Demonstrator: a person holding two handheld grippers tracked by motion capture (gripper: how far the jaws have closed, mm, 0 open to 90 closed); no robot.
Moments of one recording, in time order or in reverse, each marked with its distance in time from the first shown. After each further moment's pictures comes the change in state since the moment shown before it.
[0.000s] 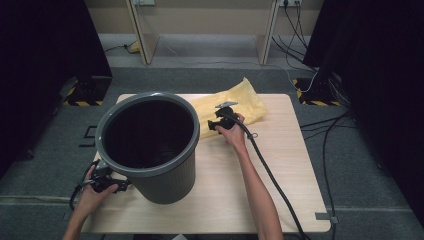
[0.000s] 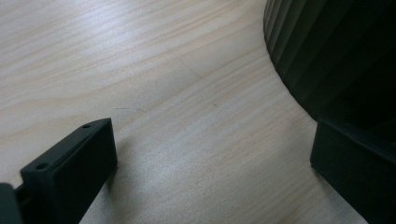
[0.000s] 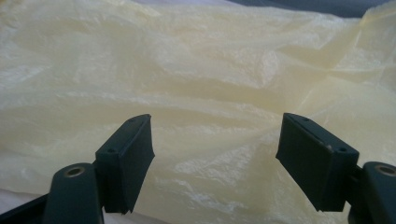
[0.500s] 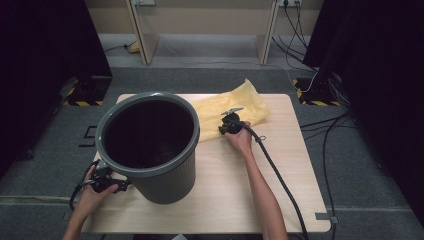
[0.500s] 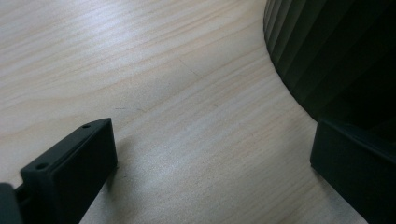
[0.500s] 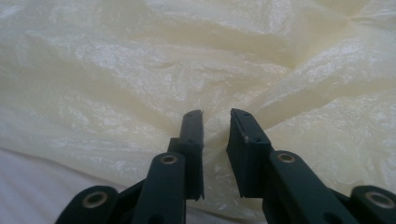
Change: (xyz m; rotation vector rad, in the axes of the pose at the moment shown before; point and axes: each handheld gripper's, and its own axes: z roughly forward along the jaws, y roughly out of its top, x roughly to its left) left arm 0.000 0.000 0.000 0.000 0.000 -0.001; right arm -0.018 -0.030 -0.002 0.094 0.058 -0.009
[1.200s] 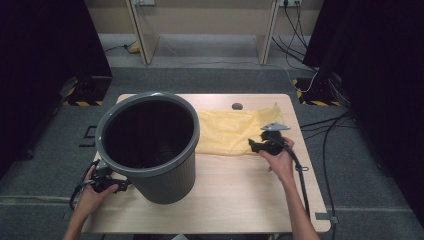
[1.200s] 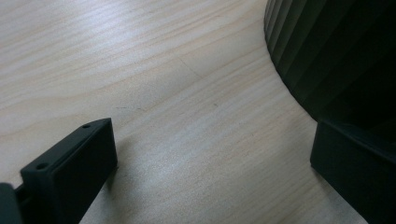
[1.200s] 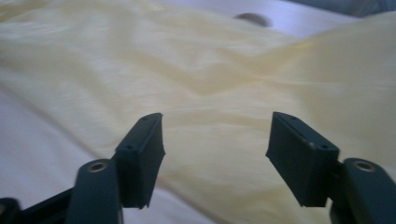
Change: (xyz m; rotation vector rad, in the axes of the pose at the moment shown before) left arm 0.000 0.000 0.000 0.000 0.003 -0.004; right arm -0.031 -0.075 -0.145 -0.131 -0.154 0.059
